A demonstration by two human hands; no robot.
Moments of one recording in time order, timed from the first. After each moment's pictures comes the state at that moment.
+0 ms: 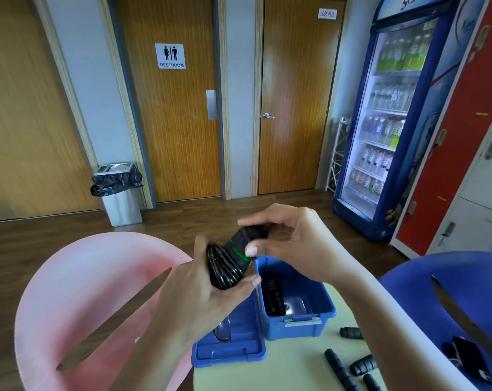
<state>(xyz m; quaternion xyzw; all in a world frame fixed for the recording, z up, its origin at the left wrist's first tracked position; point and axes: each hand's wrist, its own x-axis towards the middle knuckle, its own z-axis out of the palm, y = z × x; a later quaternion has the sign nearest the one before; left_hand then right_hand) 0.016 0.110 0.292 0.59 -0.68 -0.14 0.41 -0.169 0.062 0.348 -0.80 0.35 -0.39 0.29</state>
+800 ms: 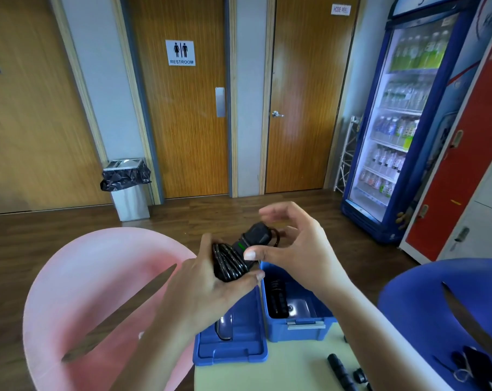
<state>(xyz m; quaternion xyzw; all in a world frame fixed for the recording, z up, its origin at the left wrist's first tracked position) 0.012 0.095 0.290 0.61 -0.66 -0.18 0.41 -0.161 0.055 0.327 -0.70 0.42 -0.48 0.33</state>
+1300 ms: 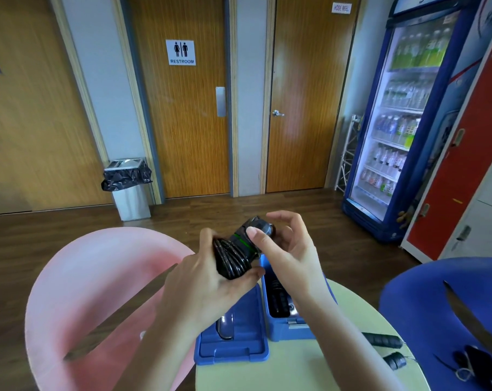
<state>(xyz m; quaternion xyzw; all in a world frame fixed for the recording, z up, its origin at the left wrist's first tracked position) 0.007 0.095 0.295 0.65 -0.66 -0.09 0.37 -0.138 0.063 0.306 -0.55 0.41 -0.57 0.45</state>
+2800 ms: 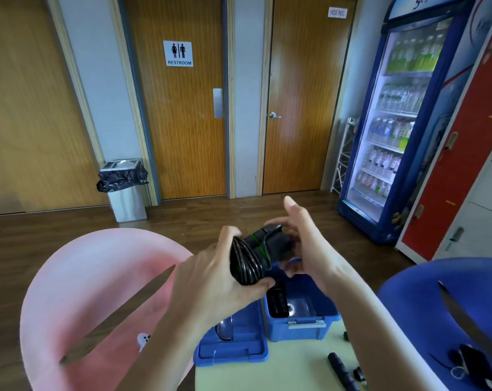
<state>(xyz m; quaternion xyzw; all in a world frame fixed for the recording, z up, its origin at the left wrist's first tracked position) 0.004 0.091 0.298 0.60 -0.73 0.02 0.33 -0.161 0.051 0.330 -0.55 0.50 -0.39 0.53</state>
